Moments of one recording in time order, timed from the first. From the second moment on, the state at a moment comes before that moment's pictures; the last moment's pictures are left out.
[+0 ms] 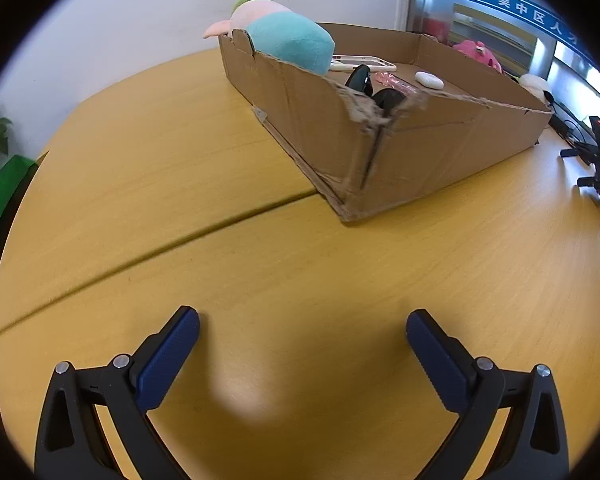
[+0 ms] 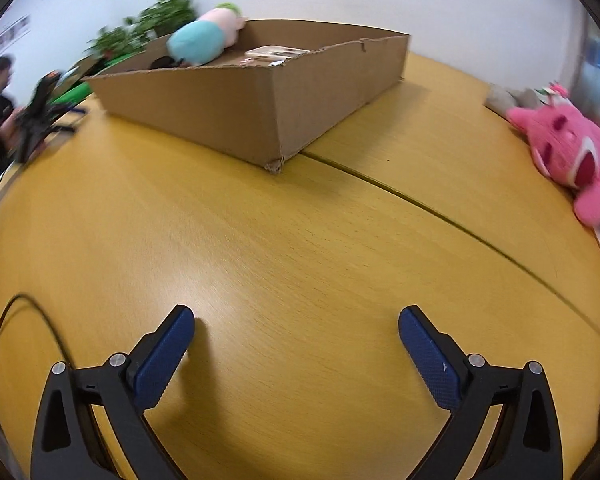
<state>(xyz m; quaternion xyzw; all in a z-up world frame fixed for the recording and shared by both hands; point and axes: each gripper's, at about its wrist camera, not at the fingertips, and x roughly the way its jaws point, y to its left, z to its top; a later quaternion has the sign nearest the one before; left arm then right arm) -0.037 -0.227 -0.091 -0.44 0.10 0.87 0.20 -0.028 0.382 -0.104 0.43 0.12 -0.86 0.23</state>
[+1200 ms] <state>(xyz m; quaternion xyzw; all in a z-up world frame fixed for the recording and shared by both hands) -0.049 -0.239 -0.092 -0.44 0.10 0.87 0.20 -0.035 0.405 -0.104 0.43 0.13 -0.86 0.24</state>
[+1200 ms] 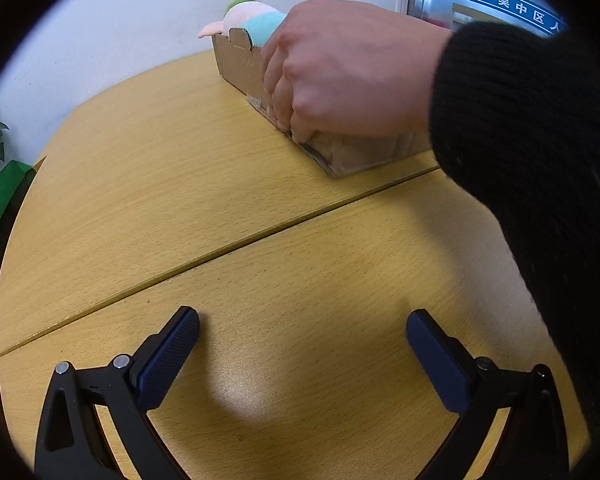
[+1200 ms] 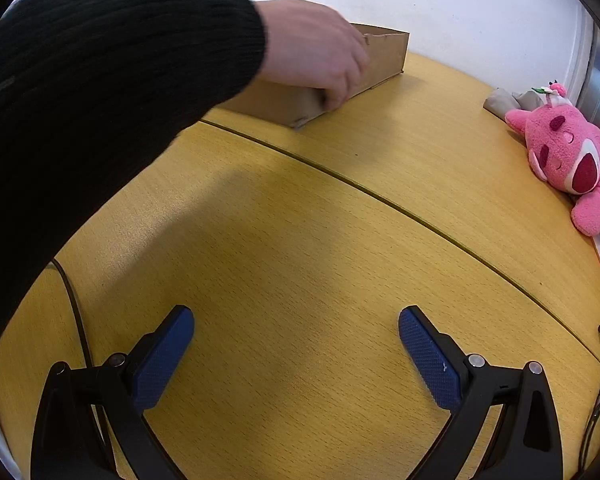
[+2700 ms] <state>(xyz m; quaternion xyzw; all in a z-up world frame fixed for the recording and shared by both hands) -0.047 -0.235 -0.092 -0.44 0.10 0.87 0.20 -0.038 0.406 -0.104 0.43 0.13 -0.86 0.23</state>
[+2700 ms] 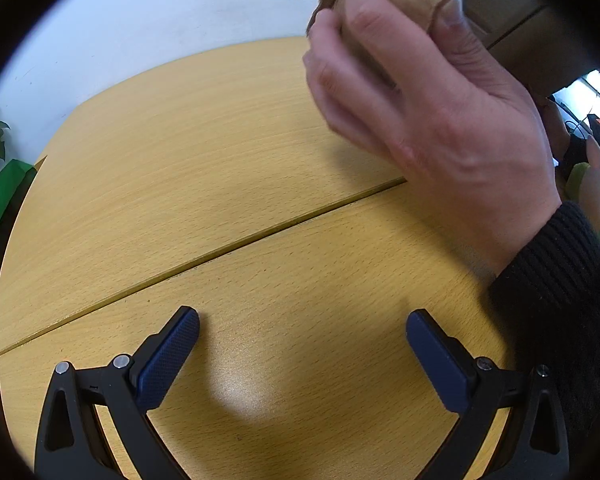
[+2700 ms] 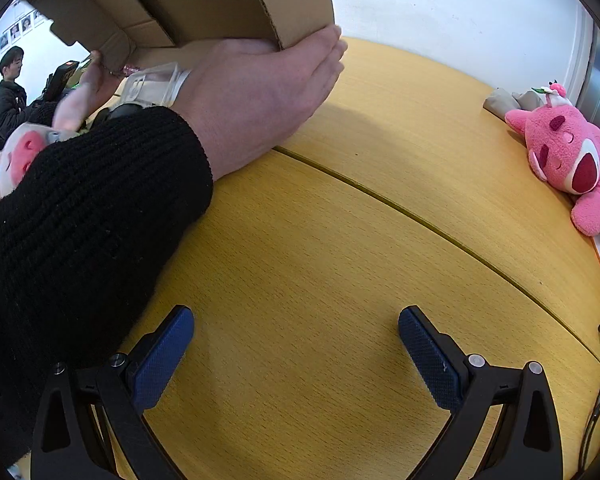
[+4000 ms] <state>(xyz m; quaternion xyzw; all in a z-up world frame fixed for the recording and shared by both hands) -0.046 -0.233 -0.091 -0.44 0.10 0.87 0.20 -0.037 0.406 -0.104 0.43 0.12 -0.86 0.23</state>
